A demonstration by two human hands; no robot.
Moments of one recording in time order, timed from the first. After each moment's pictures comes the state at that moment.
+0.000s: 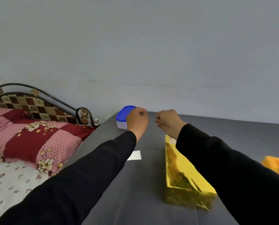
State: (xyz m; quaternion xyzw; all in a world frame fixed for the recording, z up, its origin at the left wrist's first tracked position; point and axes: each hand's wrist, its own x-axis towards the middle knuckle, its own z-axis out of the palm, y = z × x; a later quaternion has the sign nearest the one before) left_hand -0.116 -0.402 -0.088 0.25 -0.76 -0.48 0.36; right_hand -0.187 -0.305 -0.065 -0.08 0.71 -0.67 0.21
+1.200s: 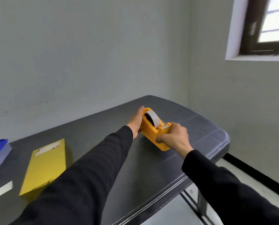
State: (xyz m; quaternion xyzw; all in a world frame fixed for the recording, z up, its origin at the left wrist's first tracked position) left_hand -0.178 0.066 -0.090 0.06 -0.75 -0.65 -0.11; right_hand -0.089 0.209 -0.120 0.14 0.86 -0.49 -0.07
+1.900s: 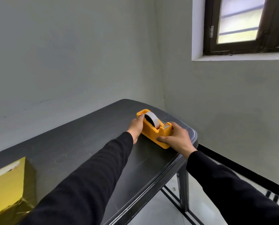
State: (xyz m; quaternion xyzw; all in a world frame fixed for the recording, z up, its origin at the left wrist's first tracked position) left_hand -0.191 0.176 -0.122 0.01 -0.79 -0.60 -0.14; right_hand -0.093 0.329 -0.167 0.11 0.84 -0.50 -0.15
